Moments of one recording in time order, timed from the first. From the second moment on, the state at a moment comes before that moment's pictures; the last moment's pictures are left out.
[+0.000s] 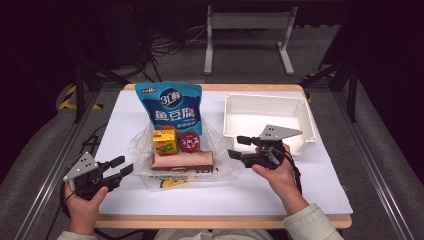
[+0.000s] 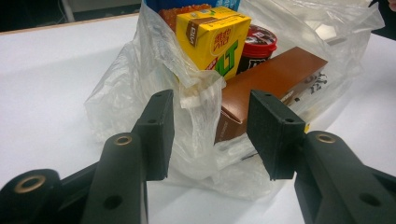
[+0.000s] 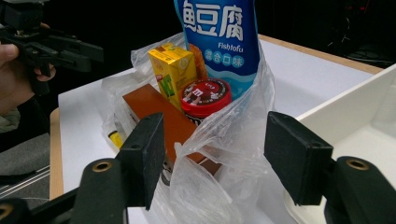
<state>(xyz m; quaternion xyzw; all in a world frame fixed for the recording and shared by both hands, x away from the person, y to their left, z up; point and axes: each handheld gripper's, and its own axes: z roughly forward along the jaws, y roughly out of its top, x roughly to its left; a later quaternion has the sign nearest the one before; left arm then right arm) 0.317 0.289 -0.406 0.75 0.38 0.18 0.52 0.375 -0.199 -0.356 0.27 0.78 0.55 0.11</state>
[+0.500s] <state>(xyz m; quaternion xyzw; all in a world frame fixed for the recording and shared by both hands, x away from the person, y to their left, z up) 0.318 0.293 -0.406 0.75 0.37 0.17 0.52 0.395 -0.195 -0.321 0.25 0.79 0.55 0.12</state>
